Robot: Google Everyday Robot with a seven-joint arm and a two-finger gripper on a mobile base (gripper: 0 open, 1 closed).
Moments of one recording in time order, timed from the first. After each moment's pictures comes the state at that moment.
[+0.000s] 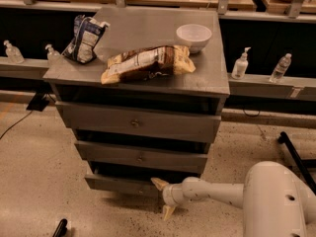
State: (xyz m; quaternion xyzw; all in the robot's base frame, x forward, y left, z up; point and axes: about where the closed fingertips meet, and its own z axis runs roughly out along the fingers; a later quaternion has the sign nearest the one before) arm 0.547 -0.007 0.218 -0.78 0.52 0.10 0.34
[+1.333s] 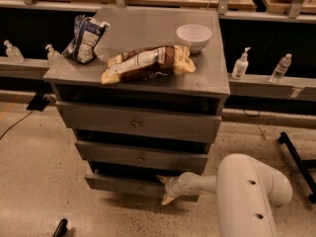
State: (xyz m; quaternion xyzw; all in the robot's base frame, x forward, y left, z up) arm 0.614 -0.034 0.173 -0.77 0.56 0.03 0.31
